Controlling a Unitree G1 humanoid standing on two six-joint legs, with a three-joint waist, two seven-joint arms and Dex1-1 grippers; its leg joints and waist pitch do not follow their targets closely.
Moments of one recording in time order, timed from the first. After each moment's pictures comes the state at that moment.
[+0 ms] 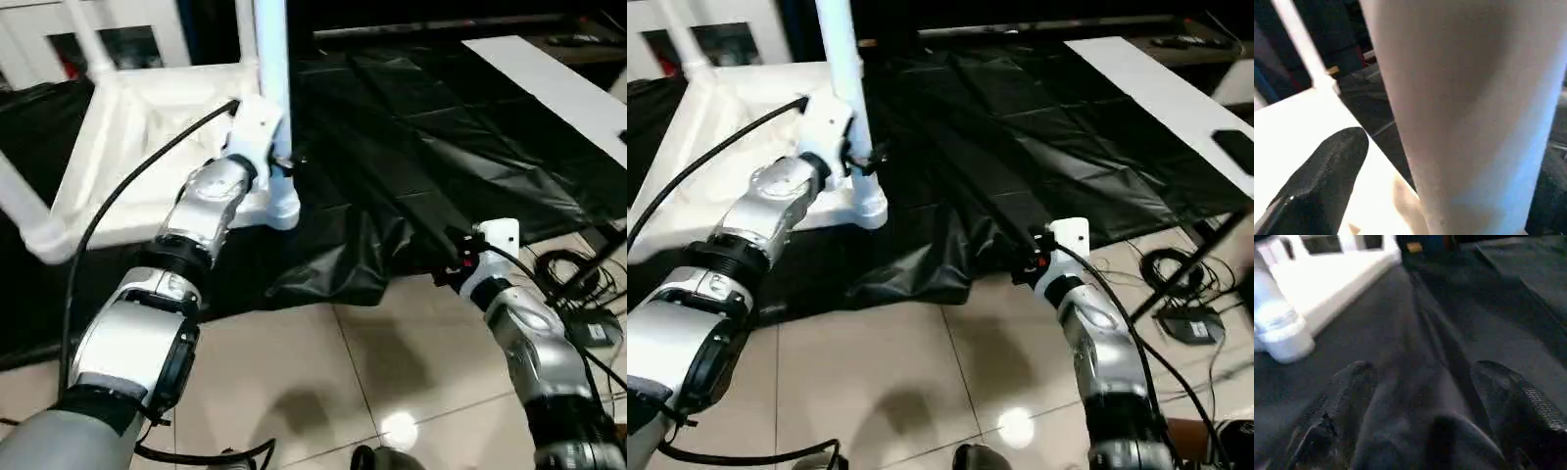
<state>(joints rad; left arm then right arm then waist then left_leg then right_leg) -1.03 0.22 -0.07 1.03 -0.06 -0.07 -0.29 -0.31 -0.22 -0.13 0.30 0.26 0.14 0.46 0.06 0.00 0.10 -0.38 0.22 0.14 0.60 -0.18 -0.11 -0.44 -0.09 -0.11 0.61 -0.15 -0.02</state>
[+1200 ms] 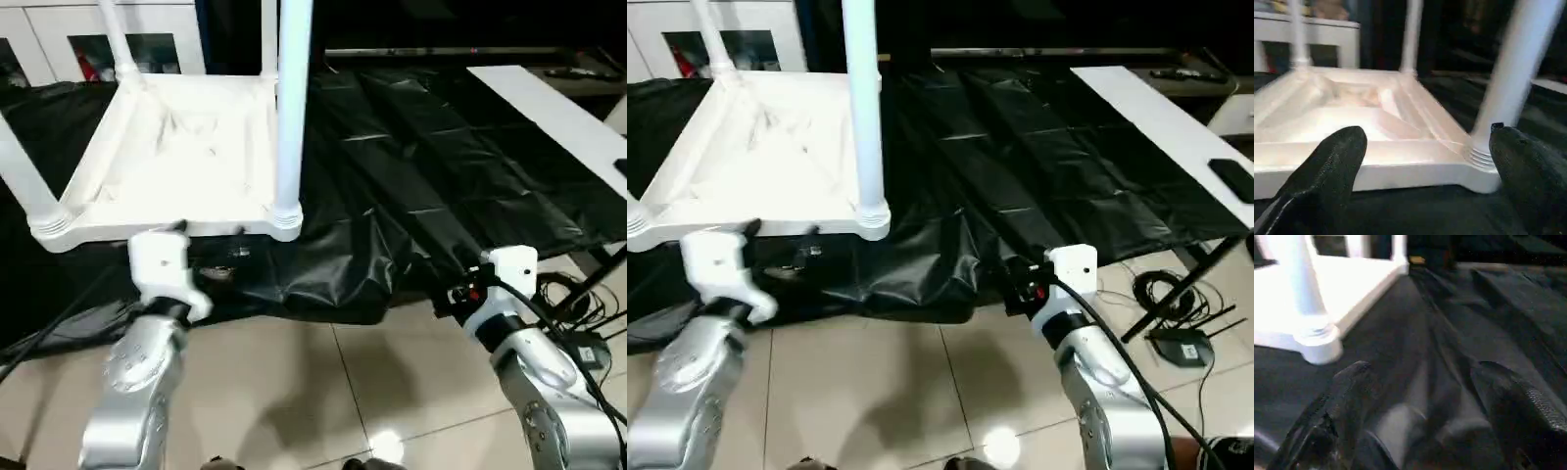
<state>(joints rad) 0.00 0.13 0.06 -0.27 -0.15 0.18 -0.10 0.01 -0.19 -0.06 -0.24 0.23 0.34 0.27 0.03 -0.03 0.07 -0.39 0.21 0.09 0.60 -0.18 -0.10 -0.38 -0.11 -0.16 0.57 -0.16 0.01</state>
